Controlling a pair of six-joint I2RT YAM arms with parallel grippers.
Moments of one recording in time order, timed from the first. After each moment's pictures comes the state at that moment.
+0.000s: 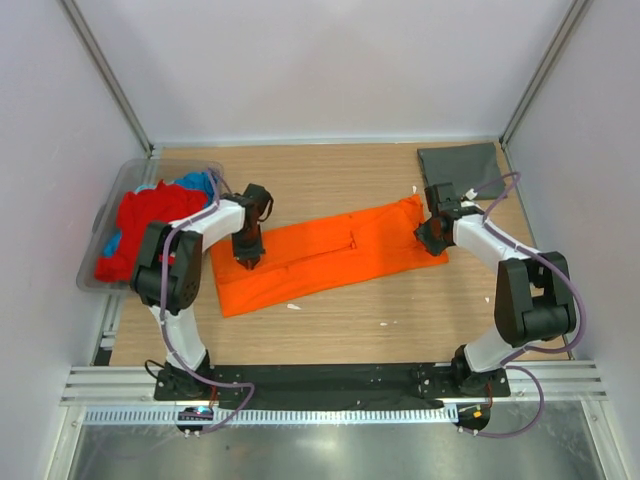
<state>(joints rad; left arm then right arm) -0.34 1.90 1.28 -0.81 -0.18 -0.48 0.17 1.56 0.98 -0.52 0.25 1.05</state>
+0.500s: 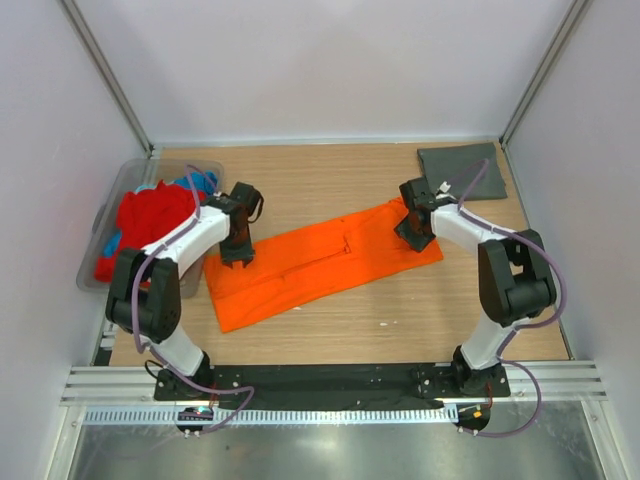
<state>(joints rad) -0.34 1.66 1.14 -0.89 -0.25 -0.52 0.28 1.68 1.09 -0.53 0.28 1.05</state>
